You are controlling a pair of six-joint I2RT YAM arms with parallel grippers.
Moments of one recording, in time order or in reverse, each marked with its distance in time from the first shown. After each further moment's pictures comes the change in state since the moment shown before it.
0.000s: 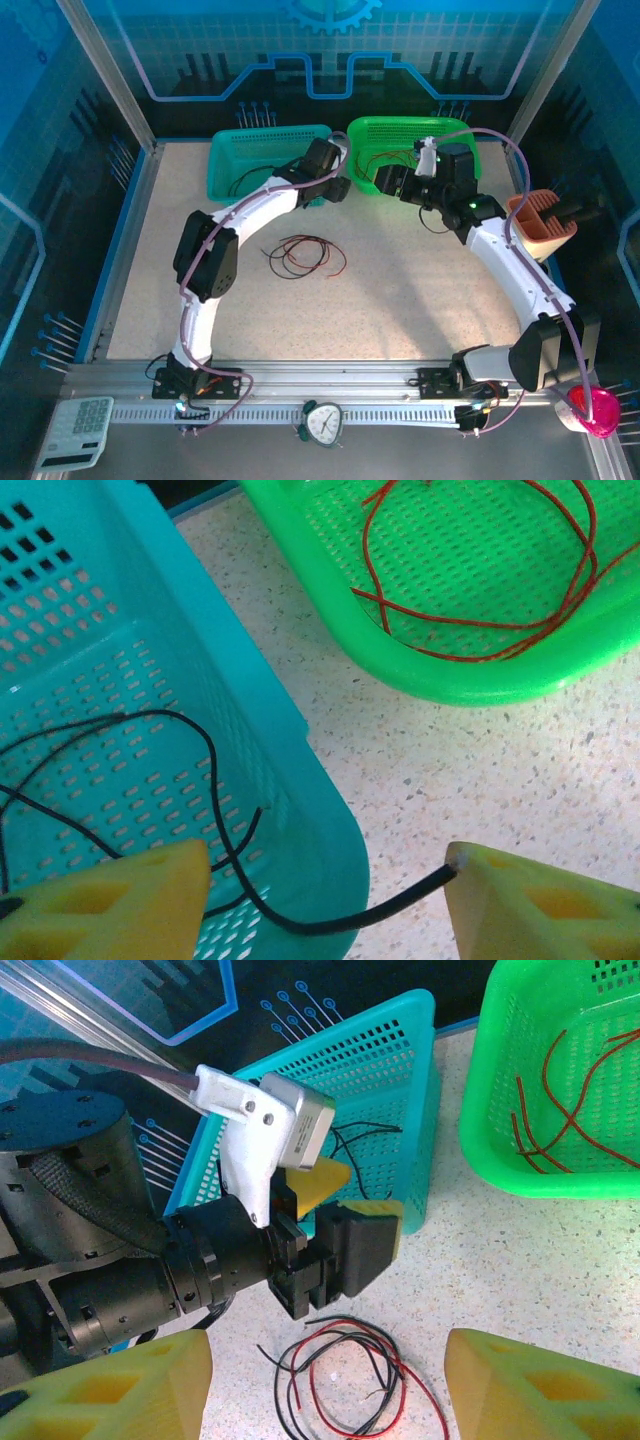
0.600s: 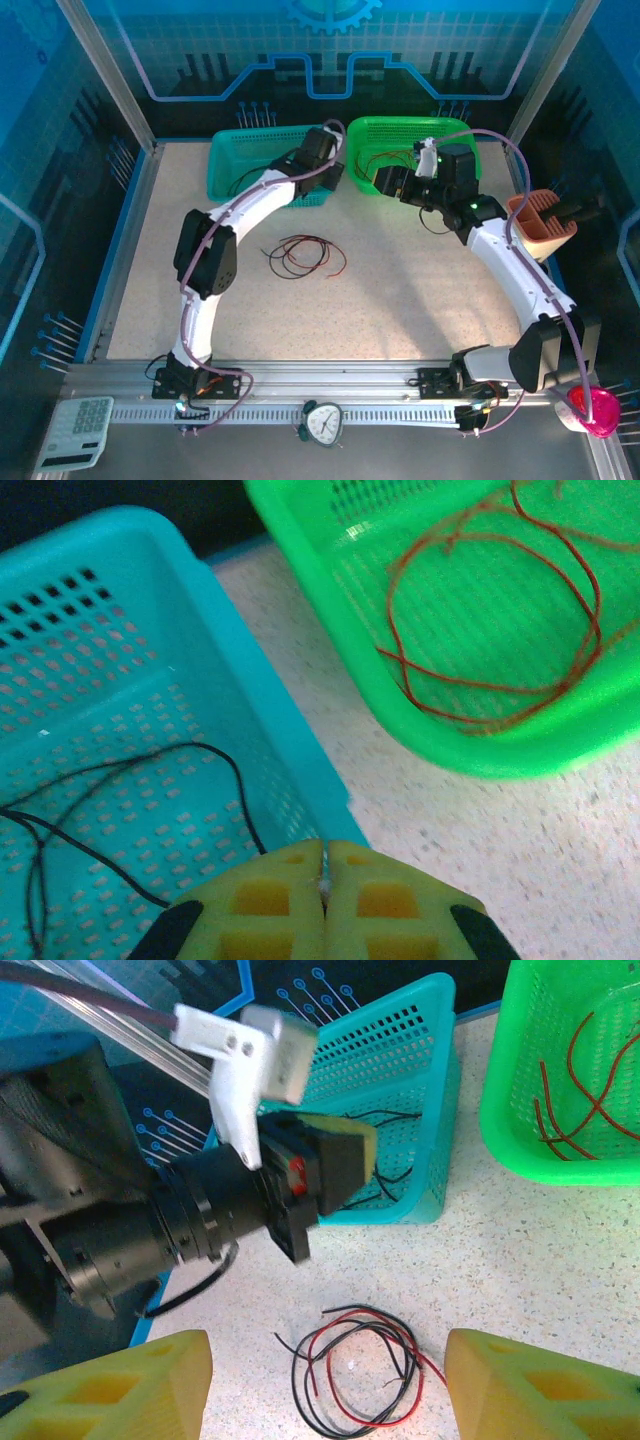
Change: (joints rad) left arm 0.047 0.012 0.095 -0.006 0.000 -0.024; right arm -0.004 -0.010 -0.003 0.000 -0.049 0.014
